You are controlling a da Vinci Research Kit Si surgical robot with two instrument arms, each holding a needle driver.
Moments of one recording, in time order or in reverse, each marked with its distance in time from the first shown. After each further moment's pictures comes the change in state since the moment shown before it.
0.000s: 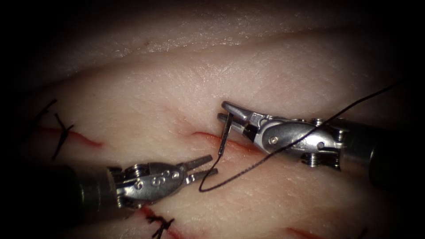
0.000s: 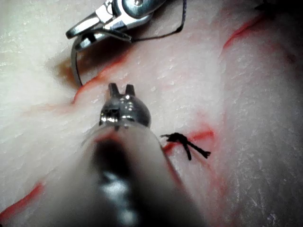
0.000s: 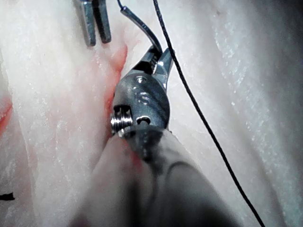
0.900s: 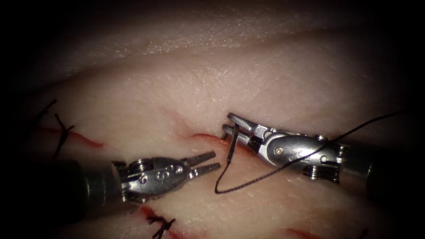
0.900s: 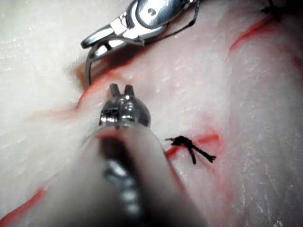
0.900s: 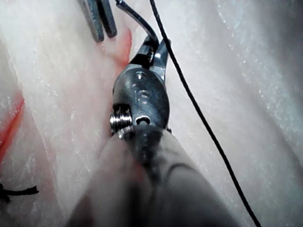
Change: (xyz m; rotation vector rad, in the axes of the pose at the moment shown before) right arm 0.000 0.001 -0.001 0.001 0.008 0.127; left arm 0.000 0.000 0.002 0.023 0.000 0.001
